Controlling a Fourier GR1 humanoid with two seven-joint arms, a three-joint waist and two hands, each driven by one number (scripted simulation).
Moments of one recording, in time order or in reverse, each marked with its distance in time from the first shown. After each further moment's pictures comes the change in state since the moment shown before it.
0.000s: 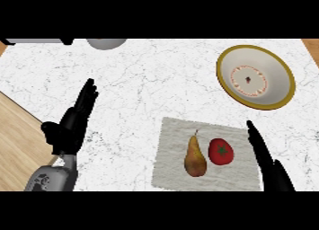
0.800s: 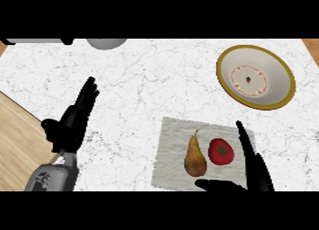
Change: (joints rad) left arm -0.013 -0.026 0.032 -0.004 -0.033 -0.039 0.020; right arm -0.031 0.027 -0.035 0.272 -0.008 -0.102 -0.165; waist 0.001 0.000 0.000
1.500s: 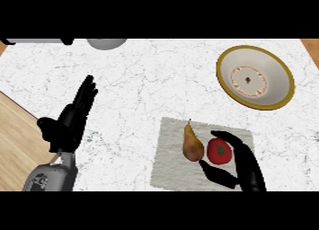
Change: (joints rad) left arm -0.001 -0.013 0.015 -0.040 -0.013 -0.012 0.043; right arm -0.104 -0.040 -0.012 0.206 0.064 0.043 -0.075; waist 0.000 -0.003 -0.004
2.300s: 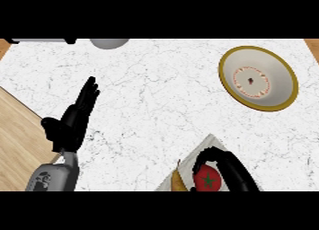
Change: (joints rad) left arm -0.002 -0.014 0.013 0.037 -0.002 -0.019 -0.030; right arm -0.015 -0.110 0.147 -0.040 -0.077 0.225 -0.286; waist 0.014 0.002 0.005
